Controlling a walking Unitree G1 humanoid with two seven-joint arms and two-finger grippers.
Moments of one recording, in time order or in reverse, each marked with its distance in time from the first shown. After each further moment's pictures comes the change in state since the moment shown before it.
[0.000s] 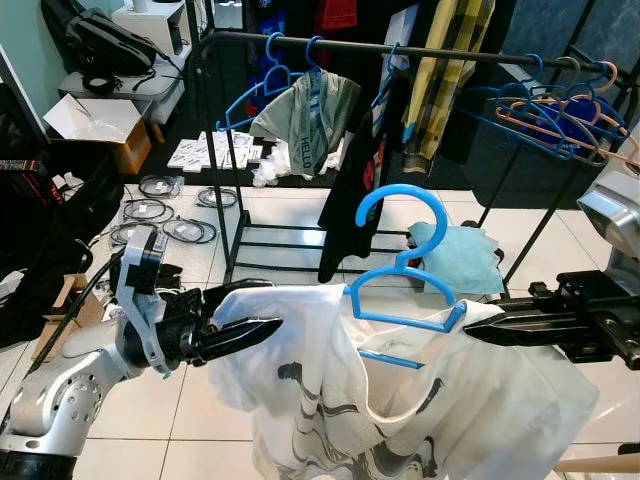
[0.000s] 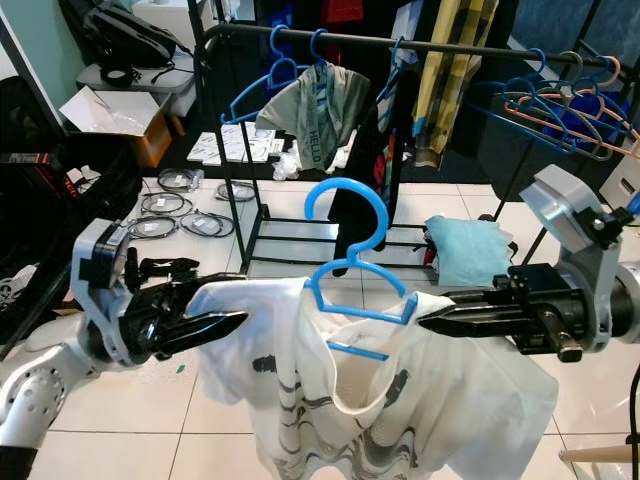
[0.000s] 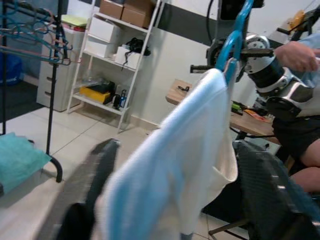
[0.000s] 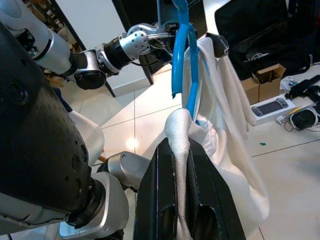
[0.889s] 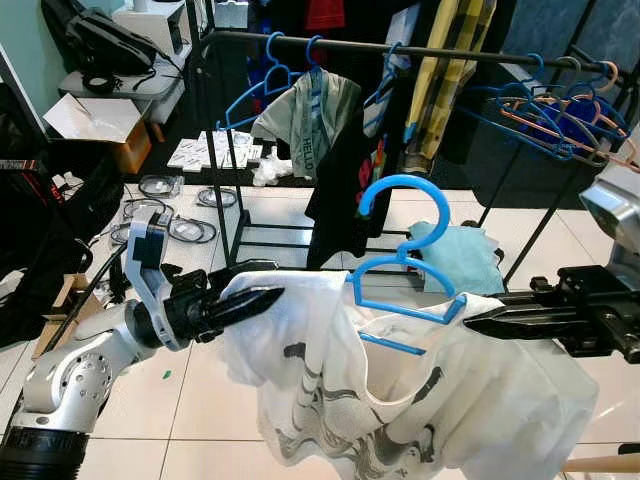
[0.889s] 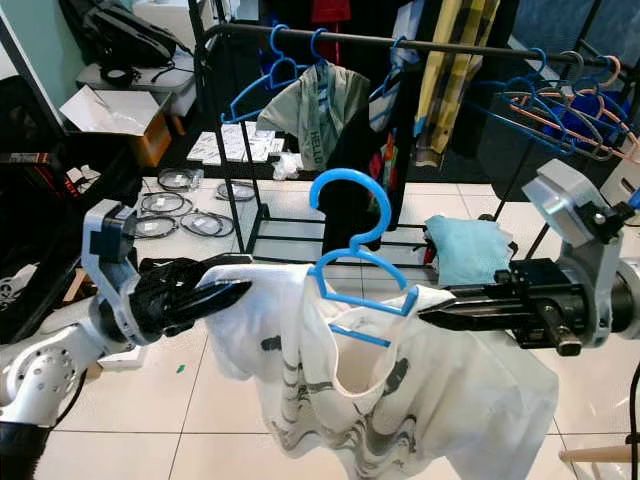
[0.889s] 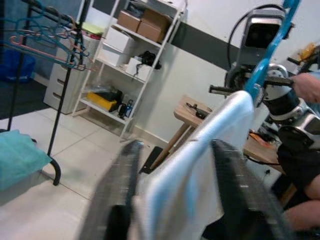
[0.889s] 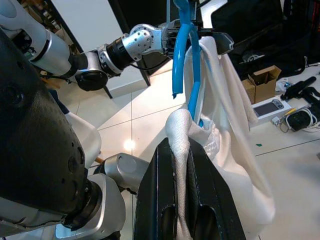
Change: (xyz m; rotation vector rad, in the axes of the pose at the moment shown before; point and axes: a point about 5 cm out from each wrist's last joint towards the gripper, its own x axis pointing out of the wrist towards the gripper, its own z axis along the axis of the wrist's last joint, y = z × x) left arm 0.006 0.017 0.001 -0.096 -0.059 0.094; right arm -0.001 -0.002 0.002 -0.007 -0.006 -0.011
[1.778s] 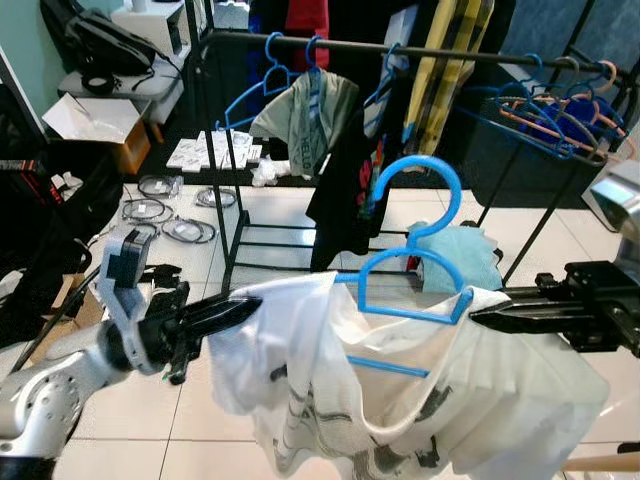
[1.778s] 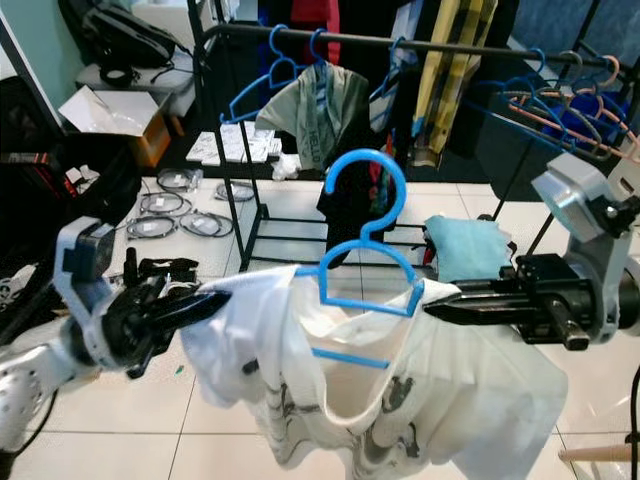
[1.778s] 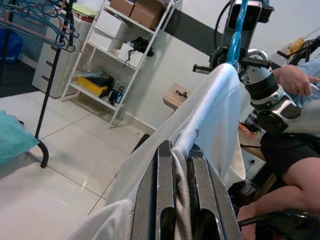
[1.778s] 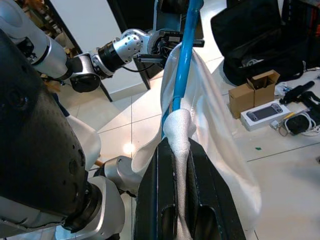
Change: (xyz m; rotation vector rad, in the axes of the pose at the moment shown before) left arm -0.026 -0.018 -0.001 -0.049 0.058 -0.070; right arm -0.004 -0.001 0.003 -0.006 -0.017 0.001
